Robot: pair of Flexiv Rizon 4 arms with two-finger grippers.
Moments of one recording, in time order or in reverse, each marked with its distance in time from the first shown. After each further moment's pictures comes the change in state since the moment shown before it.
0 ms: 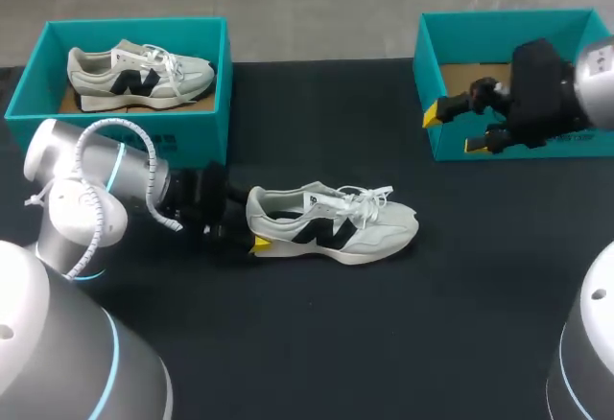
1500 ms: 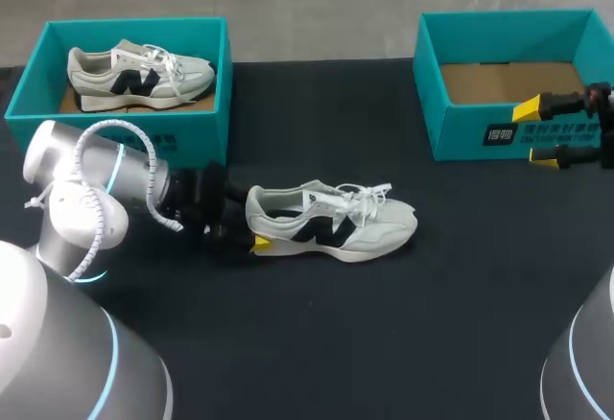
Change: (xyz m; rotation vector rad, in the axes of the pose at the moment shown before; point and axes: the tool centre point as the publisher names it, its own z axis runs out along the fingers) left arm -0.003 0.001 0.000 -0.001 -0.018 -0.001; right arm -0.060 0.001 -0.080 0.015 0.327 0.171
